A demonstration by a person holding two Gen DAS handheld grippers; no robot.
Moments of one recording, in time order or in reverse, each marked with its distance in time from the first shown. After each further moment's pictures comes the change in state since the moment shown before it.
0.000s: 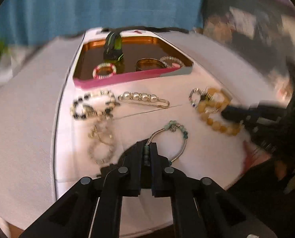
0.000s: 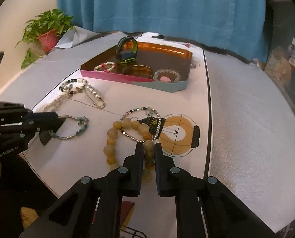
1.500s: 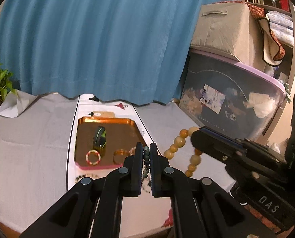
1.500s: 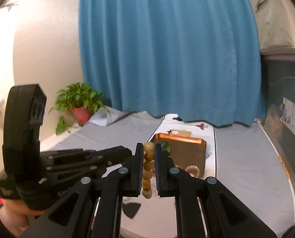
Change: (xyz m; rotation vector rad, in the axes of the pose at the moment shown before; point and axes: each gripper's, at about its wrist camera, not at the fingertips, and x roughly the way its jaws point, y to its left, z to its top) left arm -0.157 -0.051 0.096 -0.007 -0.375 -0.102; right arm -0.198 0.067 0.109 0.039 -0.434 0.120
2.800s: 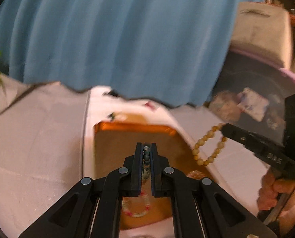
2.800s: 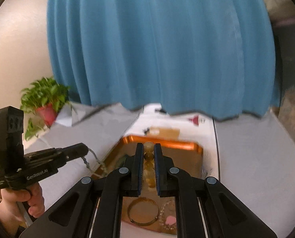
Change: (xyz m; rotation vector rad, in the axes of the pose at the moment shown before) left arm 0.175 0.163 0.003 -0.060 0.022 0.025; right arm 0.225 -0.112 -0.009 0.067 0.098 -0.043
